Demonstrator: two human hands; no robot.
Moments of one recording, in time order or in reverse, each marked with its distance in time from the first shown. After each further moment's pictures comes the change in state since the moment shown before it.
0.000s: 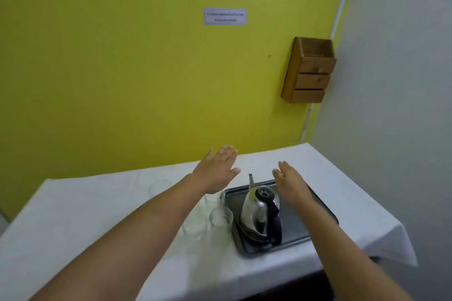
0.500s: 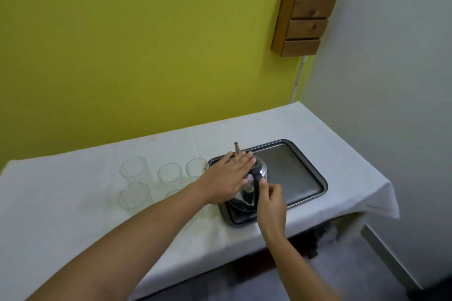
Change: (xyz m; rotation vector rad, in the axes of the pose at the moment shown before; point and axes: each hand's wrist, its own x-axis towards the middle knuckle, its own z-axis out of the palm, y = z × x) left_hand 0.016 0.051 0.103 0.093 0.042 0.379; right_hand -0.071 0.048 0.095 0.563 0.285 0.376
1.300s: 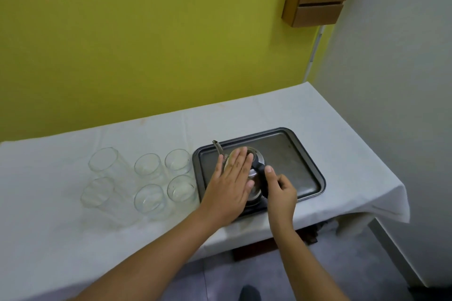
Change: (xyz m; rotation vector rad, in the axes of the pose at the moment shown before) left_hand 0.035 0.075 0.023 -0.183 0.169 -0.361; right_hand 0.078 0.027 -0.037 0.299 -0.003 0.092
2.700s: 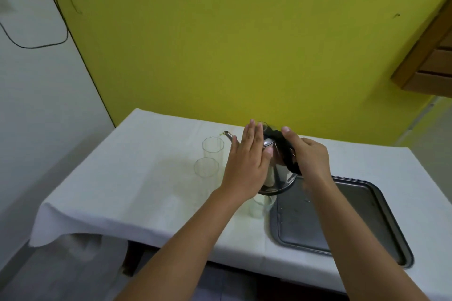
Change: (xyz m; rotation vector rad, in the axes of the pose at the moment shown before) left_hand -0.060 -0.083 -0.120 -0.262 0.371 -0.511; right_hand -0.053 -0.136 0.136 -0.176 -0.535 -0.127
